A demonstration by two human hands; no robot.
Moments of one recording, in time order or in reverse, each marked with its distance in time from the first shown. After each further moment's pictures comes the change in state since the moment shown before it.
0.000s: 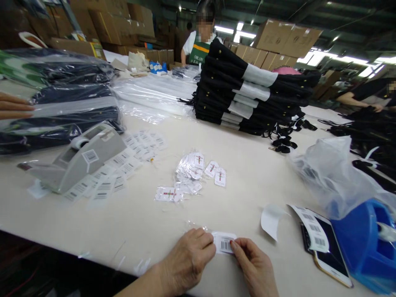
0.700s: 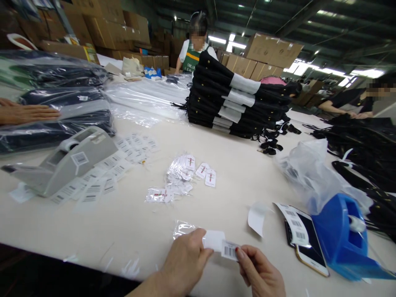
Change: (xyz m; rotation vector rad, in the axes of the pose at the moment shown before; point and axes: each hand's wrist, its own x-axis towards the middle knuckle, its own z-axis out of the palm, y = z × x) left_hand 0.027 0.034 -0.017 -0.485 -0.054 -0.720; right_hand -0.023 -0.018 -0.025 0.207 0.126 0.081
